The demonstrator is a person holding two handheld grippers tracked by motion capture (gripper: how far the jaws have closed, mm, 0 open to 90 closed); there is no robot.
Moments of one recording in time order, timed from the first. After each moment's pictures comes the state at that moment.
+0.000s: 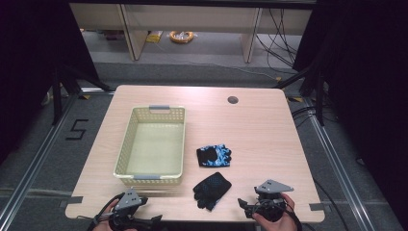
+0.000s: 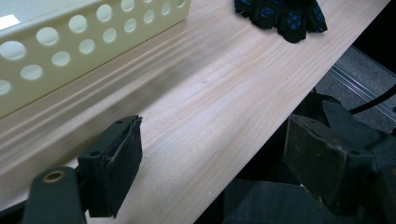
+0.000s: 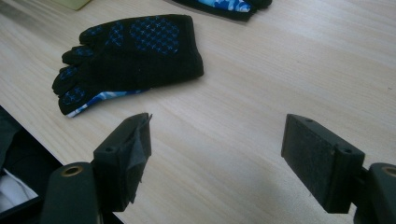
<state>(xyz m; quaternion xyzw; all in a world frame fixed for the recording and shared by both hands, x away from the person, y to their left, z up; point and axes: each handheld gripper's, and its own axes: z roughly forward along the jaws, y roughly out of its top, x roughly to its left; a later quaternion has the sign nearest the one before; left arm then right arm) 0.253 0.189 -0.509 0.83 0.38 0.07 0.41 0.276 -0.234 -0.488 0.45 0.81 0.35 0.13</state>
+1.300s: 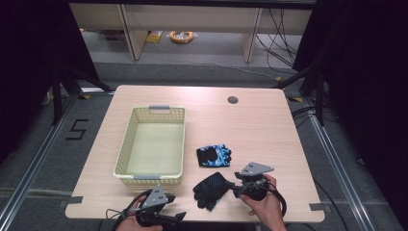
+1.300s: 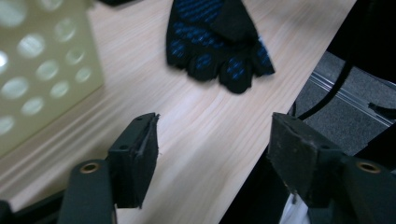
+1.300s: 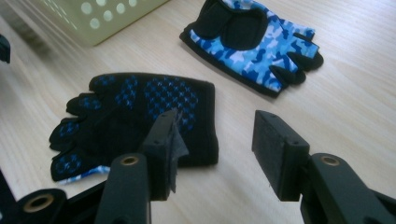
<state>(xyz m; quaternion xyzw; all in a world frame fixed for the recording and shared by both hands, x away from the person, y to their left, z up) 0.265 0.120 -0.506 0.84 0.32 0.06 0.44 0.325 -0.199 -0.479 0.37 0.84 0.37 0.14</state>
